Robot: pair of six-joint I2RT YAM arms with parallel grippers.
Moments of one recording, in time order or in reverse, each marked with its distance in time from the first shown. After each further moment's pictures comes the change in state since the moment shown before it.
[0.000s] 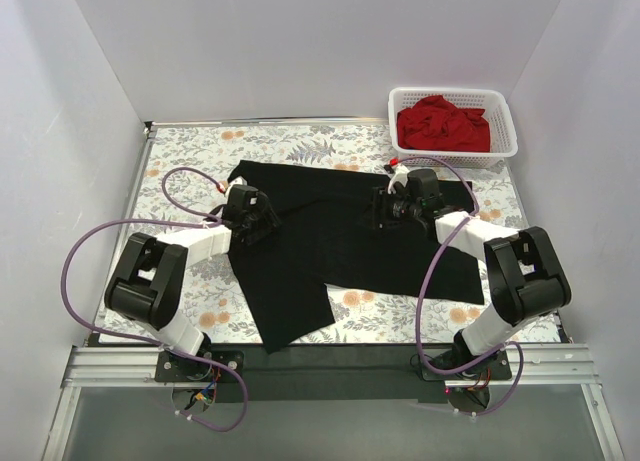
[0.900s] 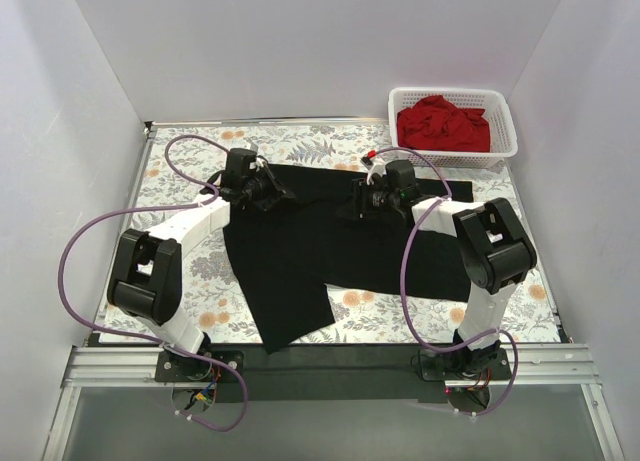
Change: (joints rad) left arm 0.019 0.034 0.309 -0.138 0.281 -0.042; right arm 0.070 0.257 0.172 0.150 -0.075 0.045
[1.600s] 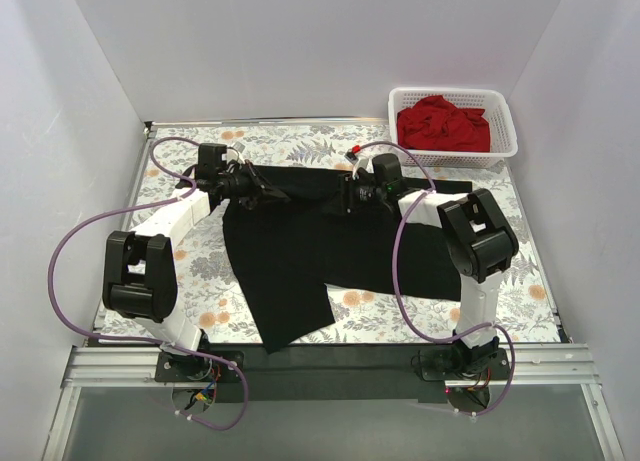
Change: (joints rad) left arm 0.178 -0.001 0.035 -0.107 0.414 -0.012; right arm 0.040 0.114 0.116 0.045 -0.079 -0.003
